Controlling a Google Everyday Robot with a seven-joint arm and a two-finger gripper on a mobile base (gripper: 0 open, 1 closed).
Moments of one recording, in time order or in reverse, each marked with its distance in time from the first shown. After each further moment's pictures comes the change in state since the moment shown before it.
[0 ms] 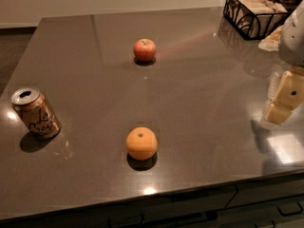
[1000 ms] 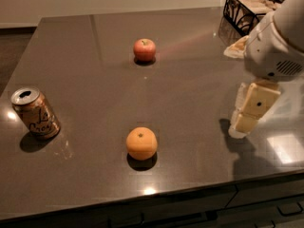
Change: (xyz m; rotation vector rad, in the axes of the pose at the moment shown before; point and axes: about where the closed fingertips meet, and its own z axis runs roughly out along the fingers) arm -0.051 0.021 0.023 -0.026 -0.117 -0.111
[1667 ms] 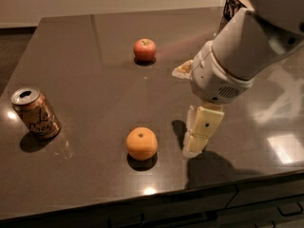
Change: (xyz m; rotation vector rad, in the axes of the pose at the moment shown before) arm -0.076 0.037 0.056 -0.111 -0.149 -0.151
